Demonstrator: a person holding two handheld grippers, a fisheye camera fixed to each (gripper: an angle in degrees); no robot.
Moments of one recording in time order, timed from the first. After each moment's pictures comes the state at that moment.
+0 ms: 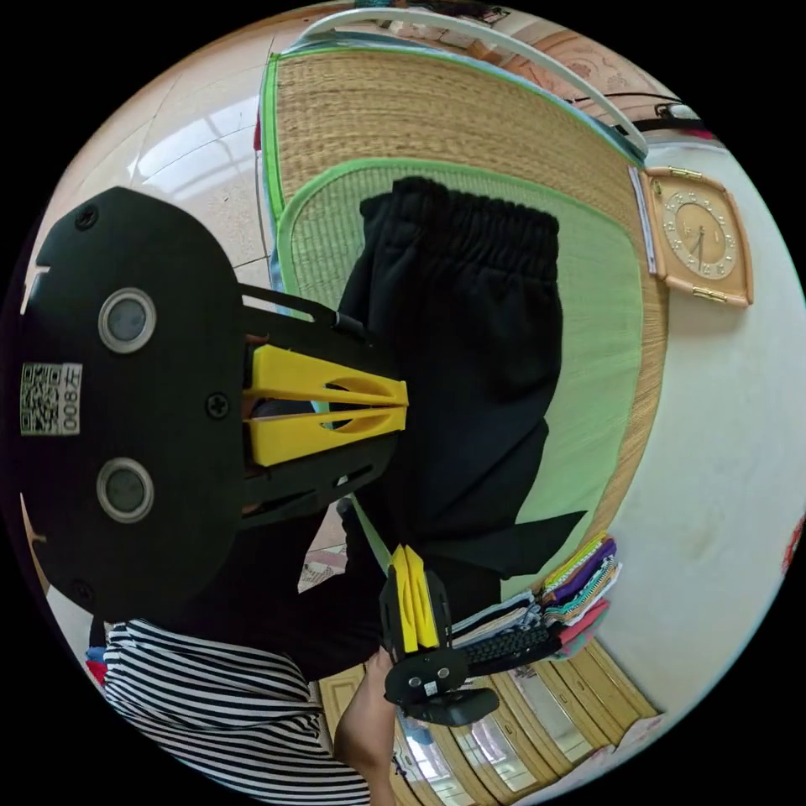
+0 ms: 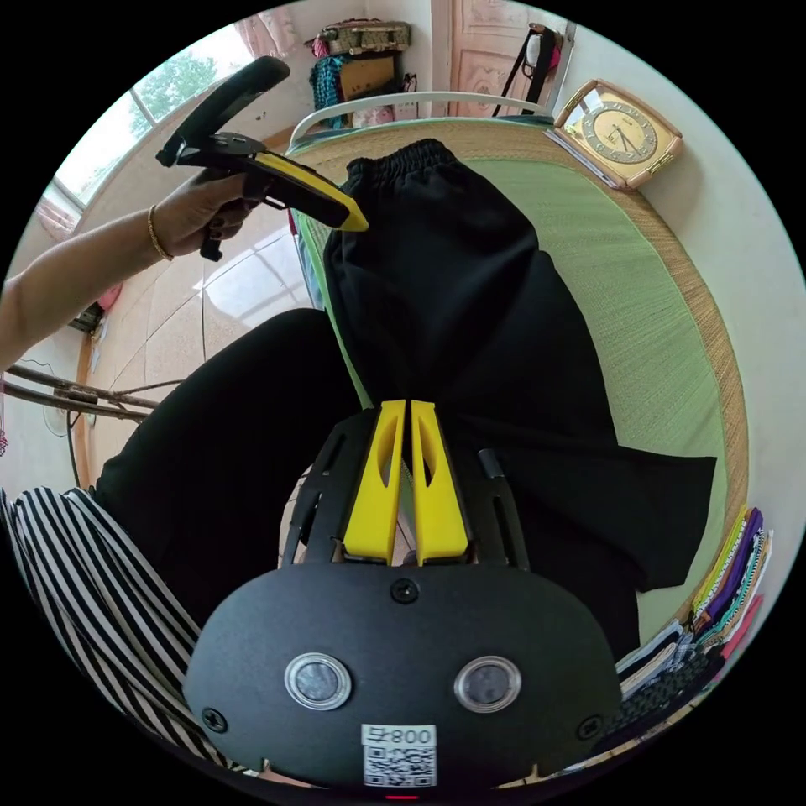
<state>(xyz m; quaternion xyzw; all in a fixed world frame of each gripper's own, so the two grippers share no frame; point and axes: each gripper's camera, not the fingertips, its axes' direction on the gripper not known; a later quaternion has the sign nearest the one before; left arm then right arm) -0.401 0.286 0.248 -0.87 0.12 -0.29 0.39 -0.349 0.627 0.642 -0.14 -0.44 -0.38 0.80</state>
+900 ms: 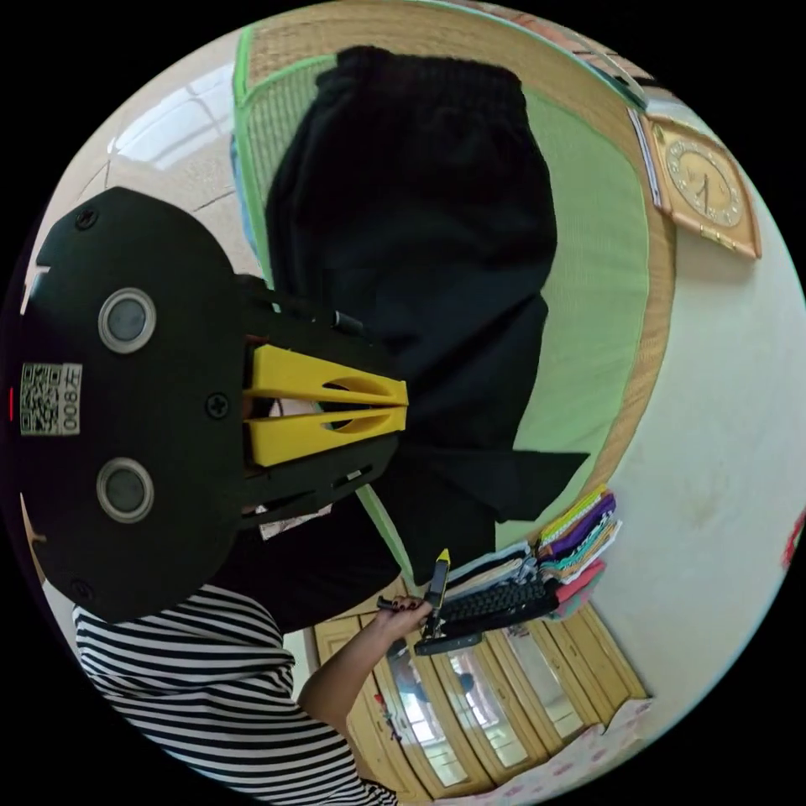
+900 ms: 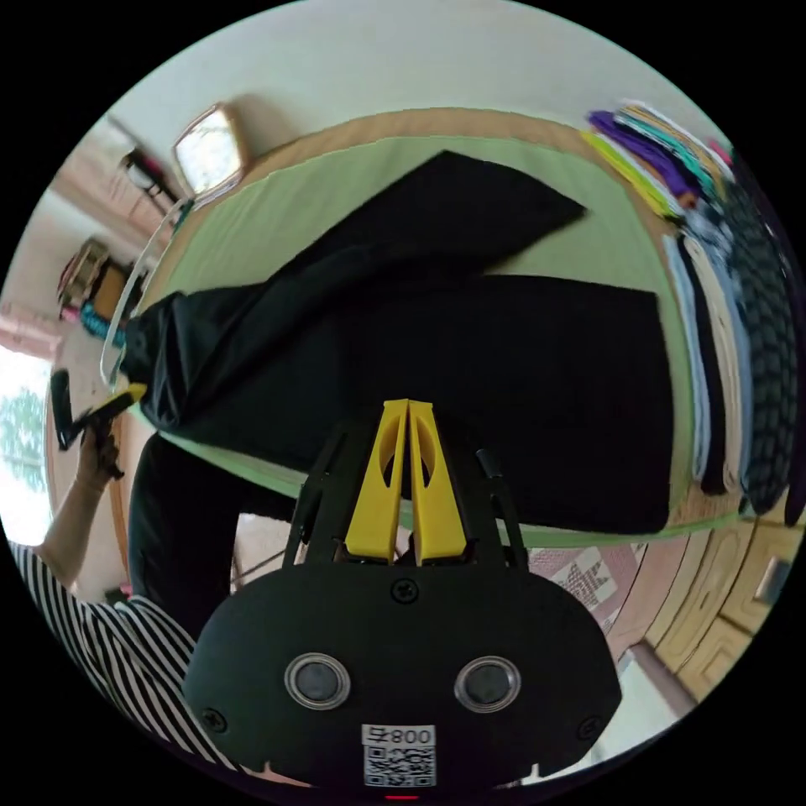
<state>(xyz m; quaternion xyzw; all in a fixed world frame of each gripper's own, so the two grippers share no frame) -0.371 0.399 0.166 -0.81 0.18 -0.38 0.40 0.009 0.578 0.730 -0.28 -0.34 0.11 0.89</state>
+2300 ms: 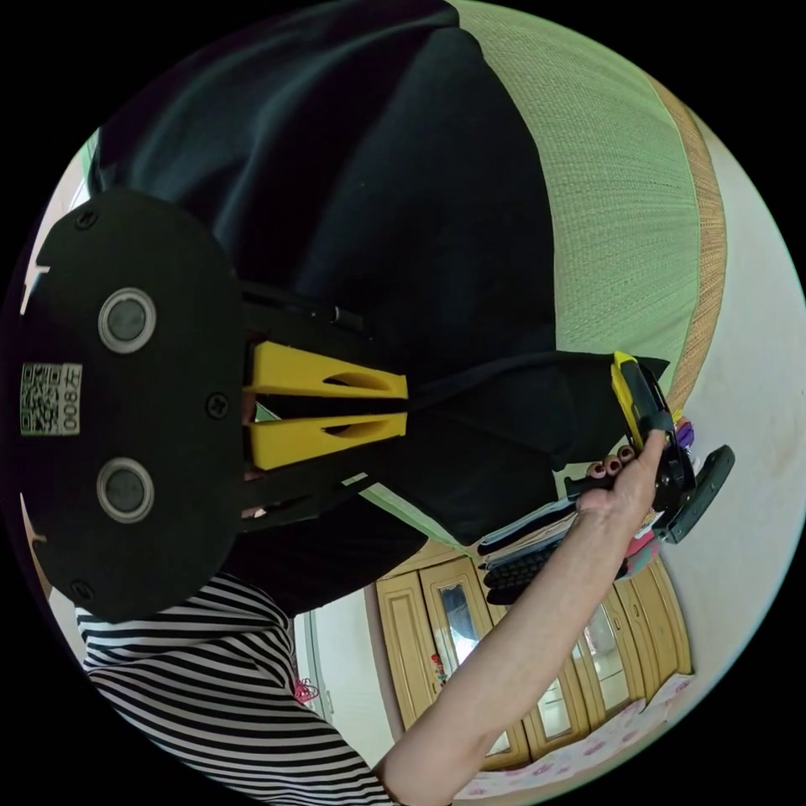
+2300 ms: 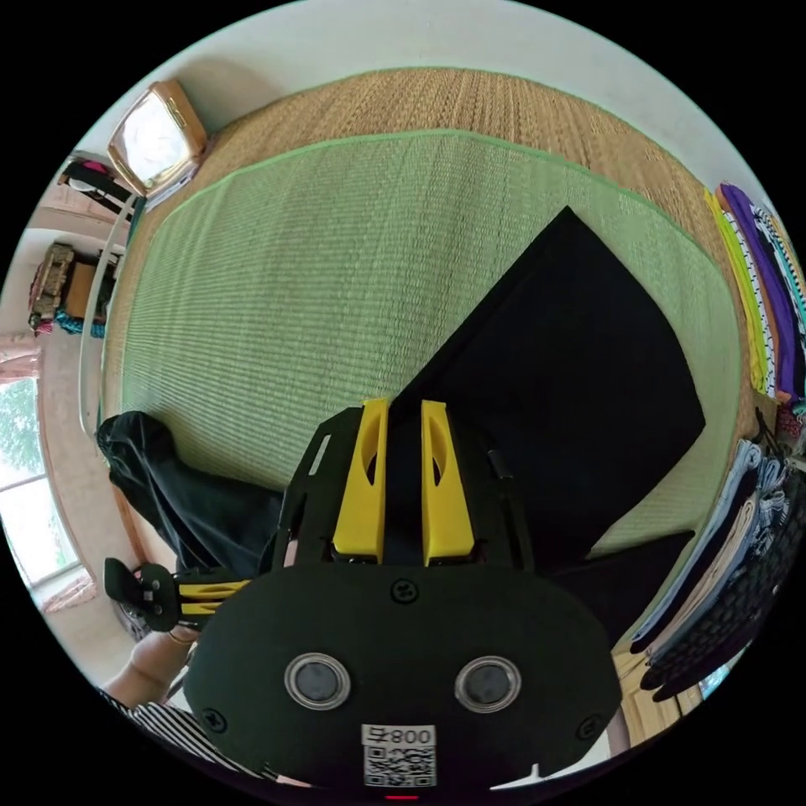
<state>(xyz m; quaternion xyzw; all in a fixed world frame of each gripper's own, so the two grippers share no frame) -0.190 0.651 0.020 -0.80 0.30 -0.40 0.33 -0.088 0.230 0.730 -0.37 -0.35 0.01 0.86</state>
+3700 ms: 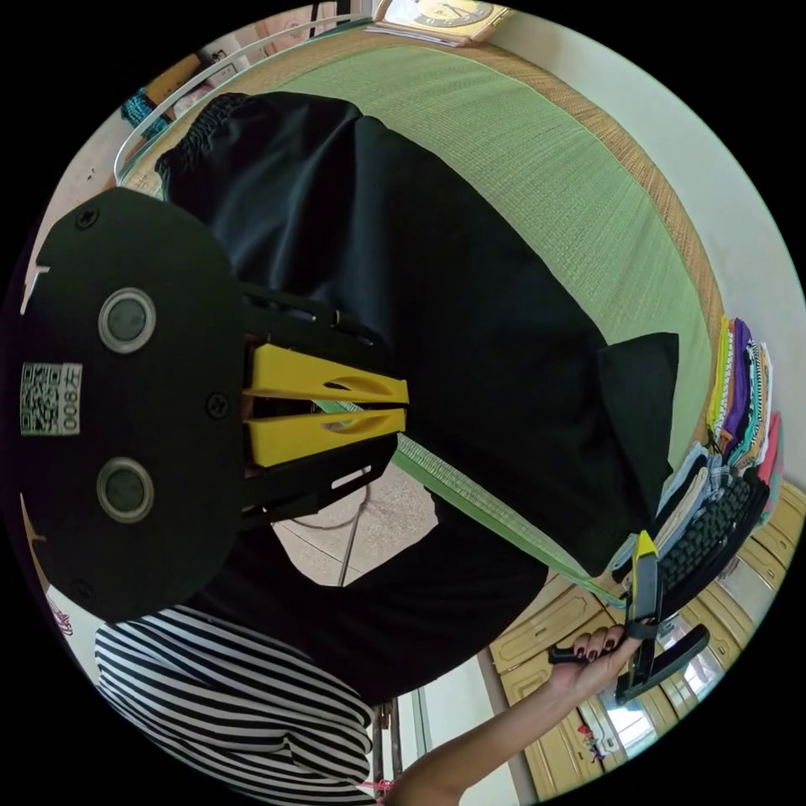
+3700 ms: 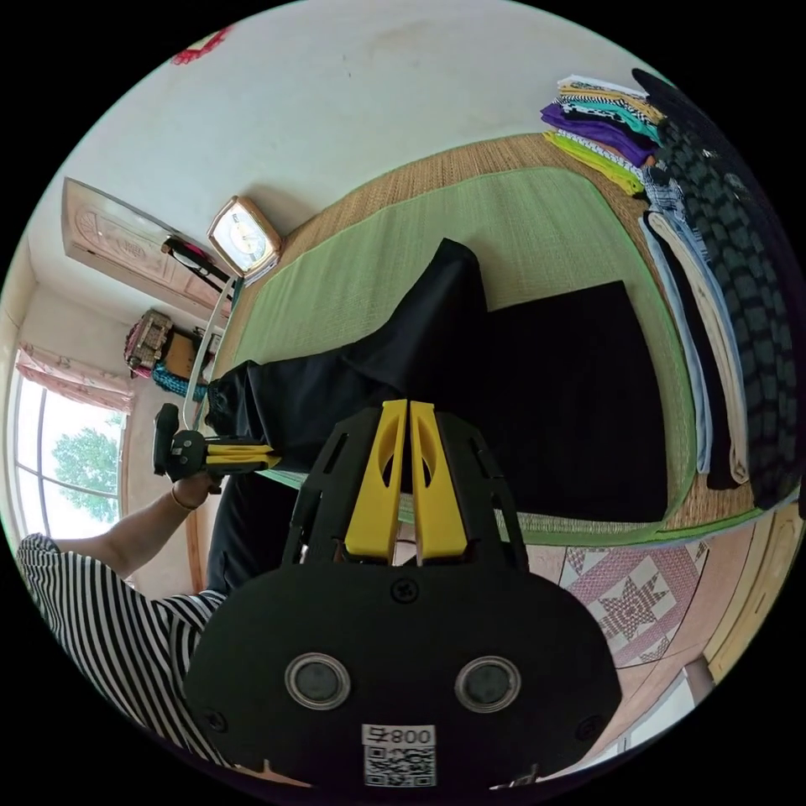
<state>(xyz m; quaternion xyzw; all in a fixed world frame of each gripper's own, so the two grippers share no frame) 0.170 0.711 -0.113 -0.86 0.39 -0.12 0.32 0.161 0.486 0.492 -0.23 -0.46 0.17 0.84</state>
